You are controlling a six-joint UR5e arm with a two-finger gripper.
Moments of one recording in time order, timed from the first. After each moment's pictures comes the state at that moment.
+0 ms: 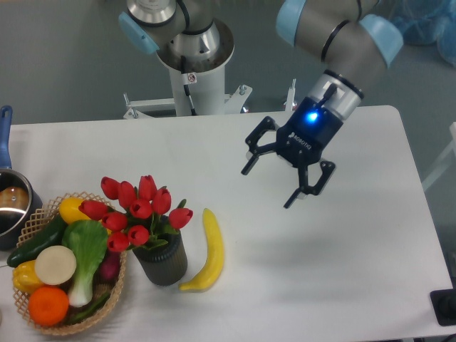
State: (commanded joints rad) arm 2.75 -1.79 -1.73 -1.16 0.55 1.51
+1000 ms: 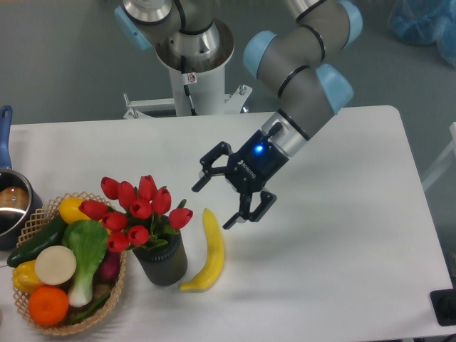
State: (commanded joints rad) arm 2.62 -1.86 -1.80 -1.05 0.51 1.59
